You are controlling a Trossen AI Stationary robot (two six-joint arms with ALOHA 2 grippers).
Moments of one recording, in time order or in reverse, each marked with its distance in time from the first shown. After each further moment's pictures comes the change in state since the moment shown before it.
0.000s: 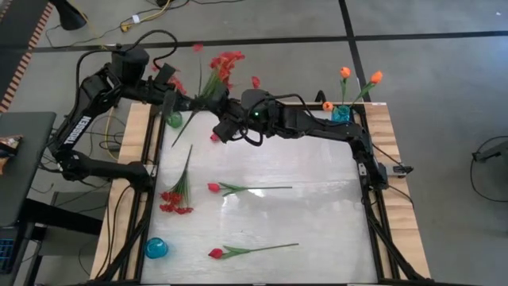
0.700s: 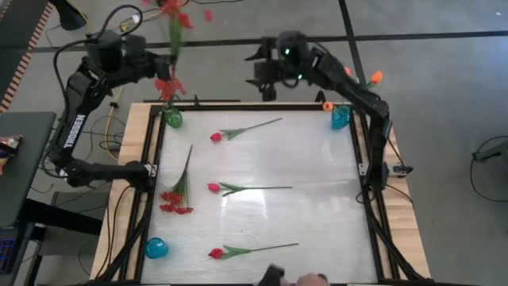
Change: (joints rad) left arm 0.273 -0.029 0.000 0.158 -0.425 0.191; right arm -0.371 -0.161 0.001 -0.483 -0.390 0.767
